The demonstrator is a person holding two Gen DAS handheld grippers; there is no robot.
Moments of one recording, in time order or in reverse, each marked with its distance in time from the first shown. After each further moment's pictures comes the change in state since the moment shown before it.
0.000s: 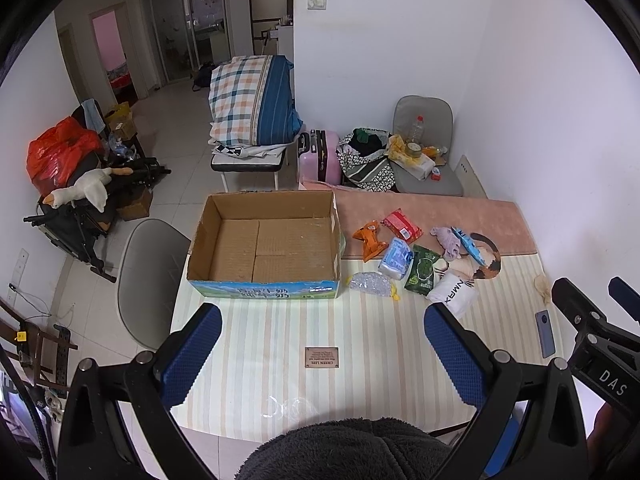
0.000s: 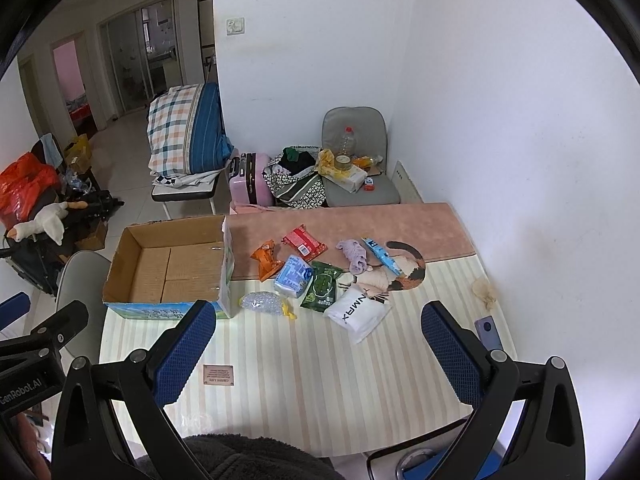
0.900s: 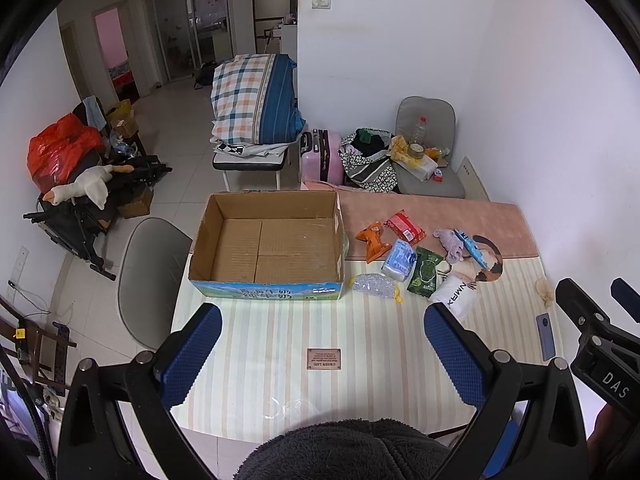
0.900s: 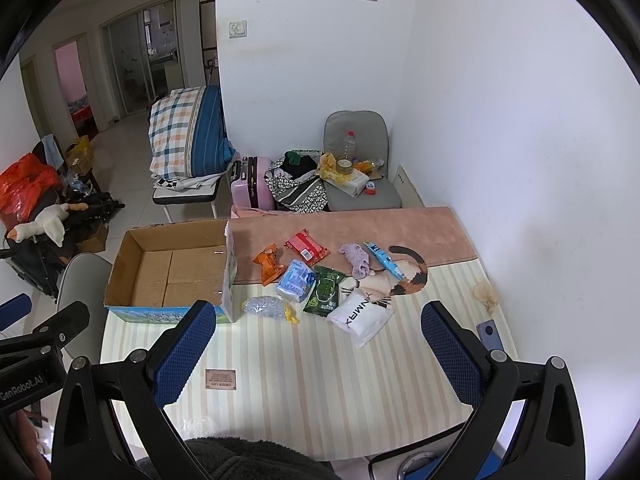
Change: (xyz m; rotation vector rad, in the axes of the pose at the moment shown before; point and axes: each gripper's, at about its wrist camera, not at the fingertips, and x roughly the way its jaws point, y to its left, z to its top) left arm -0.004 0.008 0.001 -0.003 -0.003 -0.002; right arm 0.002 0.008 0.004 -0.003 -0.013 -0.001
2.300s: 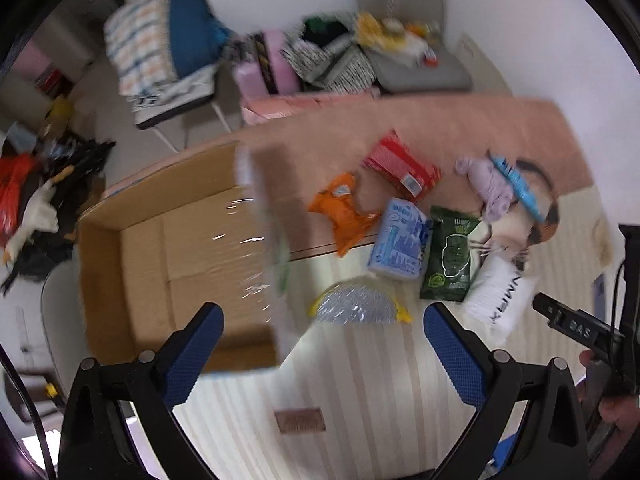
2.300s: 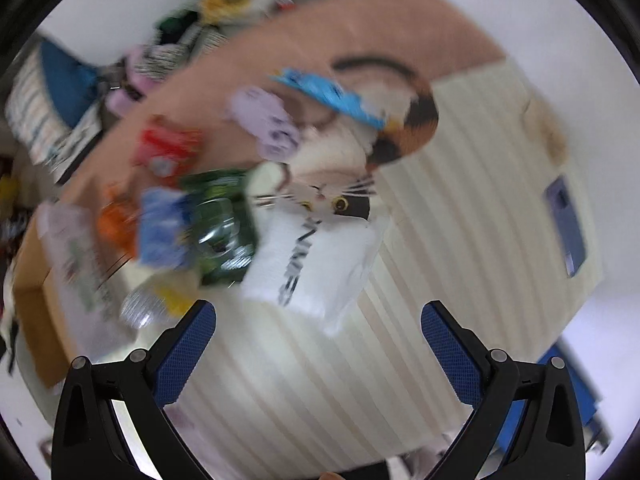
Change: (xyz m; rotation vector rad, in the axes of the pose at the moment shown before) left arm 0.363 -0.136 0.084 0.257 0.439 0.004; right arm 0.463 -0.157 -0.059 0.463 0.684 -0.042
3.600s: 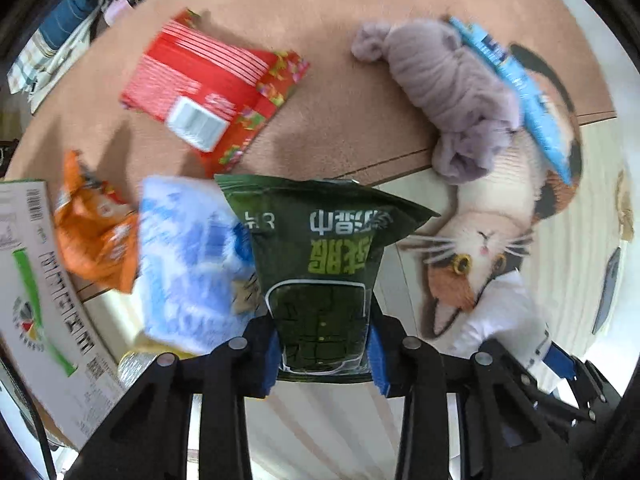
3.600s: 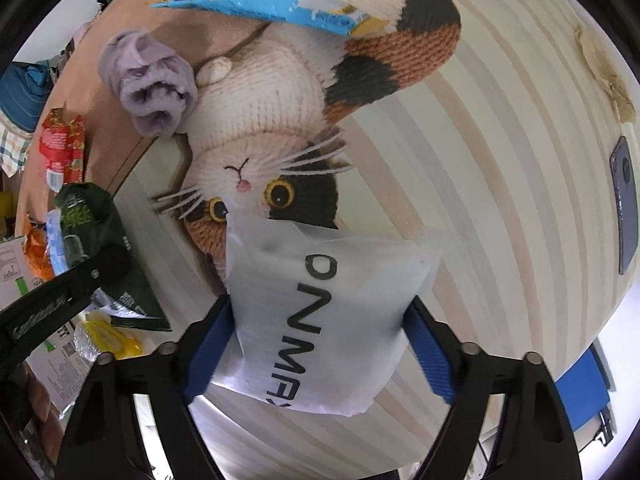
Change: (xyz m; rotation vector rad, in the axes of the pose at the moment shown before) left arm 0.161 -0.143 0.046 0.097 0.320 -0.117; right arm 0.105 -0.050 0.034 0.048 0.233 0.048
